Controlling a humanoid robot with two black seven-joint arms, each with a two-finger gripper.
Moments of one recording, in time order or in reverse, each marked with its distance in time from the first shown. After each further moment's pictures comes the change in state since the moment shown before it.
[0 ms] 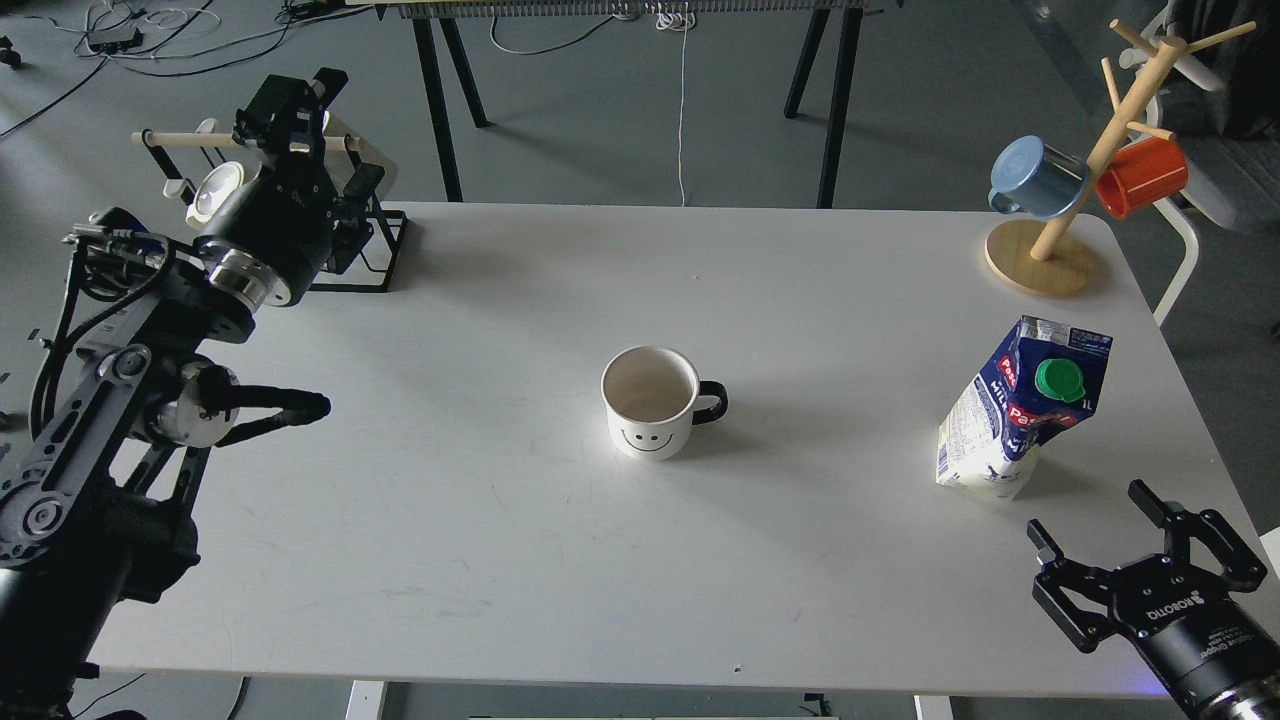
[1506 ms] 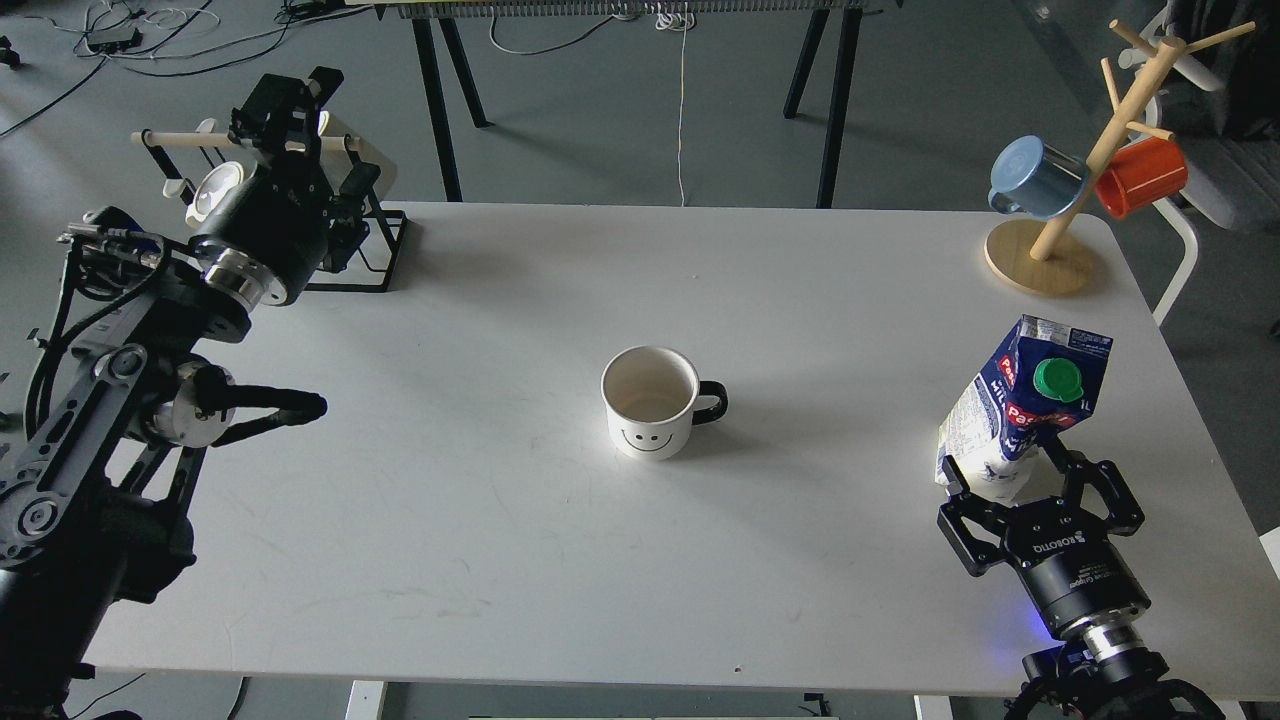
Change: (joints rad) left arm 0.001 0.008 -0.002 -0.001 0.000 0.000 -0.003; right arm 0.238 0.302 -0.007 -0.203 -0.172 0.000 0.015
